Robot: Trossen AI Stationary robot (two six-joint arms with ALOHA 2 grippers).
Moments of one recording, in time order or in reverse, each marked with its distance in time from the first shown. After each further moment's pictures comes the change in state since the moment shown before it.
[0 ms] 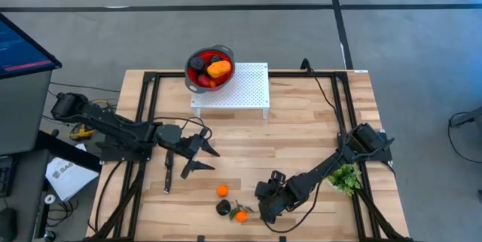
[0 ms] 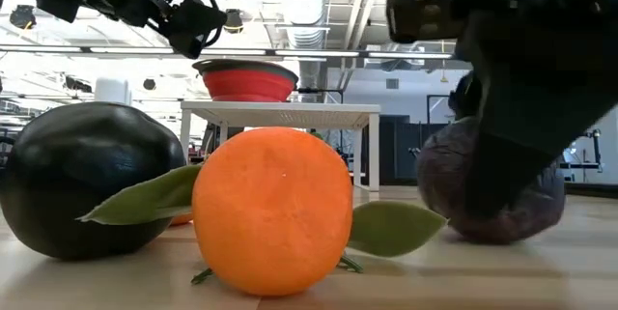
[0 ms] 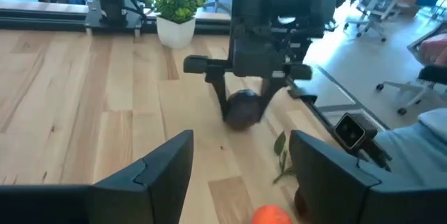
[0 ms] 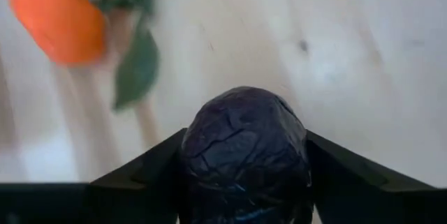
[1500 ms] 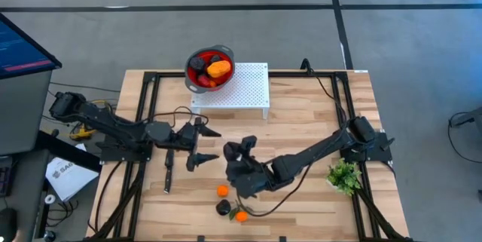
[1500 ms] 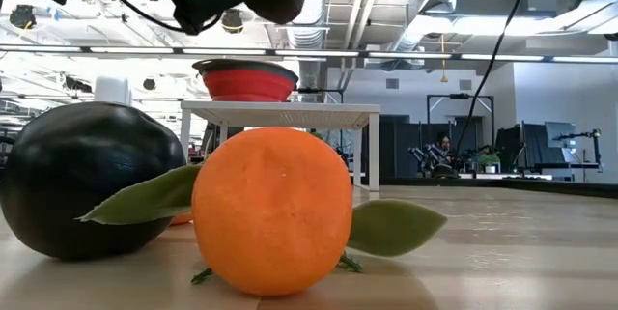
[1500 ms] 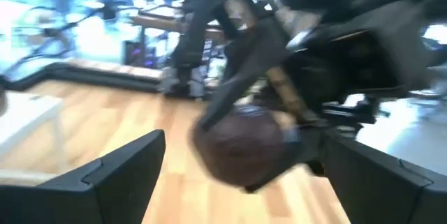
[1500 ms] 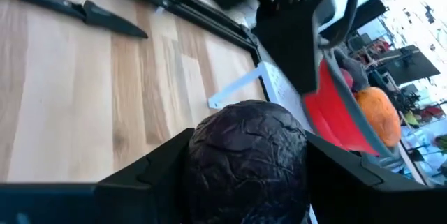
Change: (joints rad) left arm -0.023 -0.051 0.001 0.159 -0.322 -0.068; right arm -0.158 -0.003 0.300 0.210 0.748 -1.032
